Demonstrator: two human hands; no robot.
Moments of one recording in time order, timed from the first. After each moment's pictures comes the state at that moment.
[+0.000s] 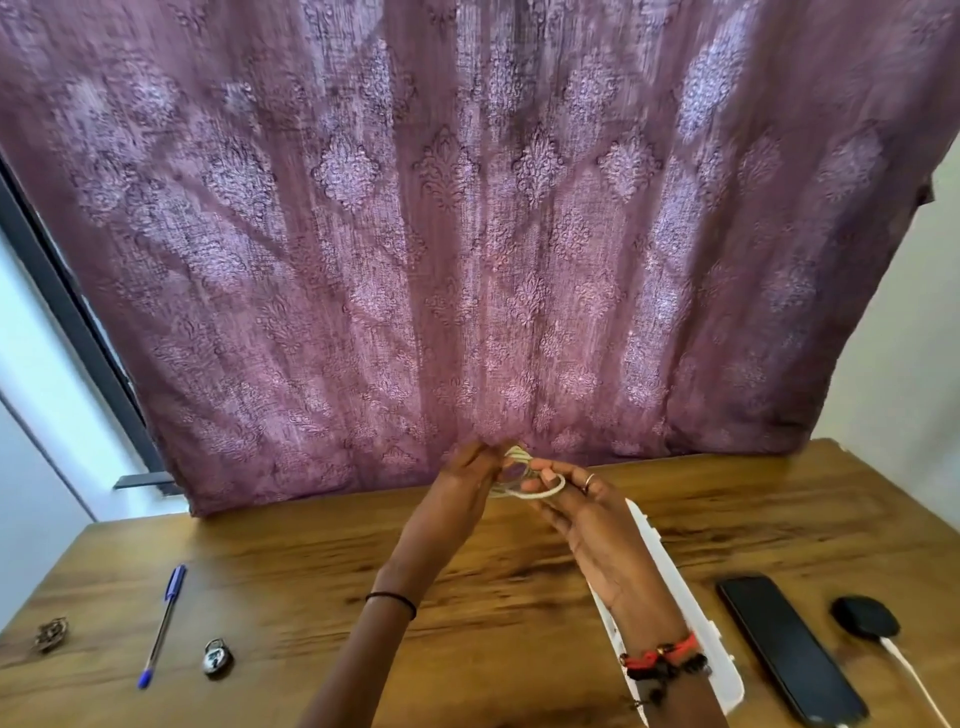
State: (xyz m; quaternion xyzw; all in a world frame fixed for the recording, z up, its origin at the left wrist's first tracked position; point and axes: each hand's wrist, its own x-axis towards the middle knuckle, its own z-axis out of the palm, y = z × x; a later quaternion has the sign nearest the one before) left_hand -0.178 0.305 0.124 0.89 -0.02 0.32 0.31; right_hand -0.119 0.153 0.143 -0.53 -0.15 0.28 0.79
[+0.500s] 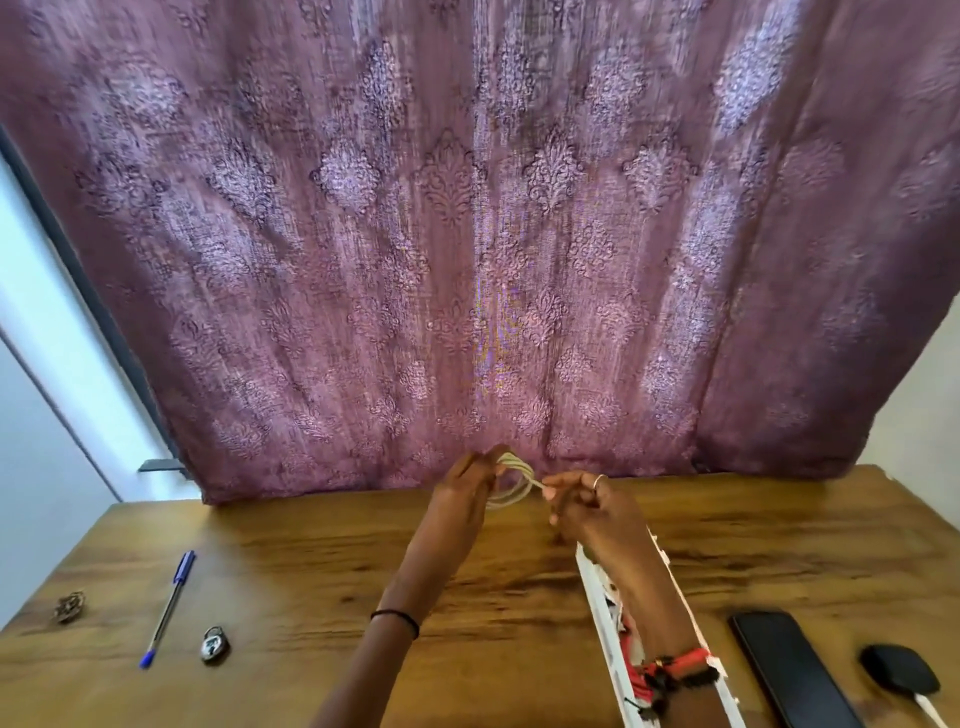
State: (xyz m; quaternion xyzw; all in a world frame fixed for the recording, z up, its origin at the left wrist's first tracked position) left_hand -0.161 0.295 0.106 0.87 0.07 0.36 0.33; right_hand -0.078 0.143 0.137 -0.71 -0.24 0.21 0.63
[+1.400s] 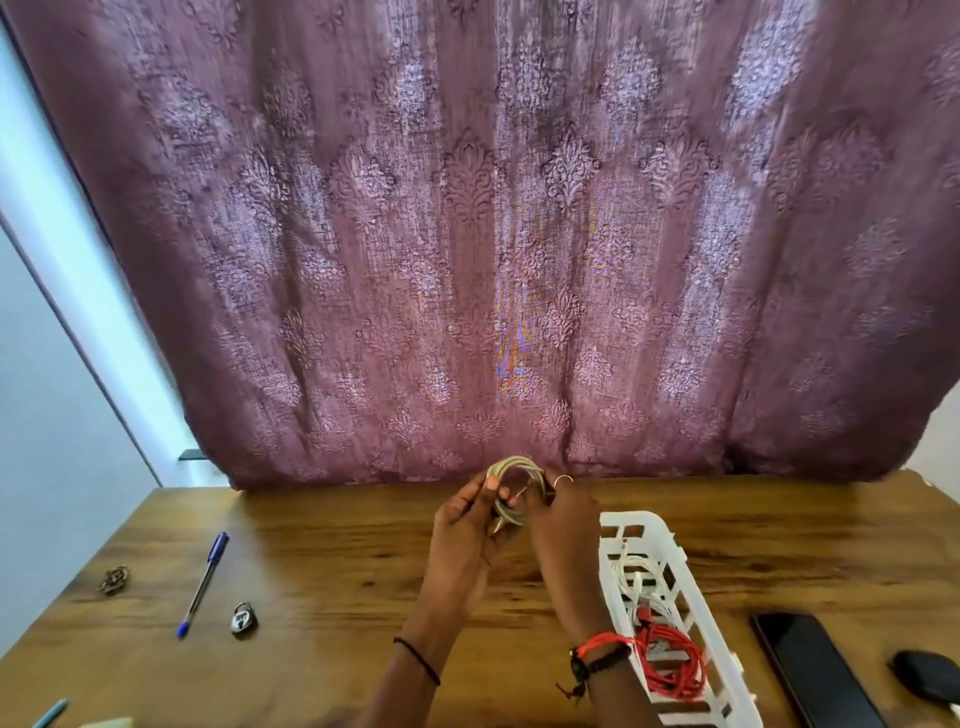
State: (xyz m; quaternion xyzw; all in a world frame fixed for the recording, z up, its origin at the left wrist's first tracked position) left_hand -0.184 0.252 0.098 0.43 0.18 0.30 0.83; right_hand -0.113 0.188 0.110 -0.86 -0.22 0.01 0.46
